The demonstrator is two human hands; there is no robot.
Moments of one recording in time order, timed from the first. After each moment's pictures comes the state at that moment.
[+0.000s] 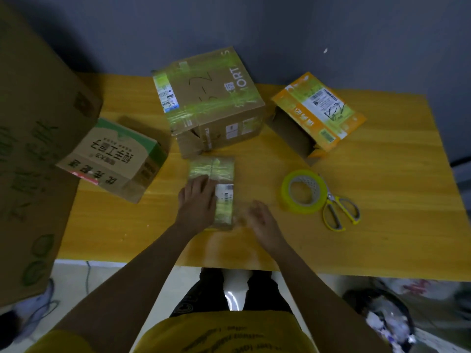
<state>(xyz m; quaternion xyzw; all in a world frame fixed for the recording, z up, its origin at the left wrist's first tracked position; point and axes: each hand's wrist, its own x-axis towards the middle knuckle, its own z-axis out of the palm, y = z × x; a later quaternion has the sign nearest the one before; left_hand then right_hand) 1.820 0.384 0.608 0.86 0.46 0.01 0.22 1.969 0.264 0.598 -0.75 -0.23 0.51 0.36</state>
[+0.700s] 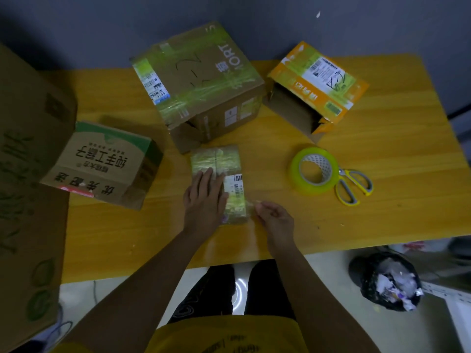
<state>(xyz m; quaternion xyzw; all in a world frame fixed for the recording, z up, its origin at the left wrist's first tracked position) 1.798 0.392 0.567 0.90 0.39 0.04 0.18 1.918 0.264 0.579 -0.69 0.10 0.40 0.60</state>
